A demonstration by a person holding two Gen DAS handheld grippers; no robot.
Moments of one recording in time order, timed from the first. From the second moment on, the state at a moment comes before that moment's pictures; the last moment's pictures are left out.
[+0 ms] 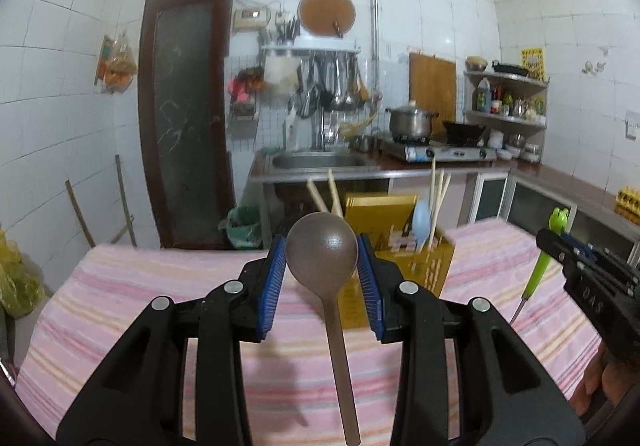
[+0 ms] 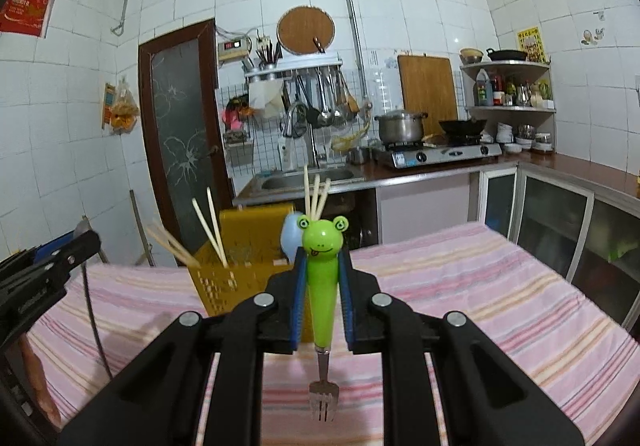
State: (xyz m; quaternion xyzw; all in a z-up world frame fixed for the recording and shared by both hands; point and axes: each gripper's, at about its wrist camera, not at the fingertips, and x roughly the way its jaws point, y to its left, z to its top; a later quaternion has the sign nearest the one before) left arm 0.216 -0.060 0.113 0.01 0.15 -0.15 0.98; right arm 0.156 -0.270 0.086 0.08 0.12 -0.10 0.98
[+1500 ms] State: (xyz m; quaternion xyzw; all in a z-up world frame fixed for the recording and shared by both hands) left arm 0.383 -0.117 0.094 -0.02 0.14 -0.10 0.99; right arm 0.319 -0.289 0.090 0.08 0.16 -0.07 0.98
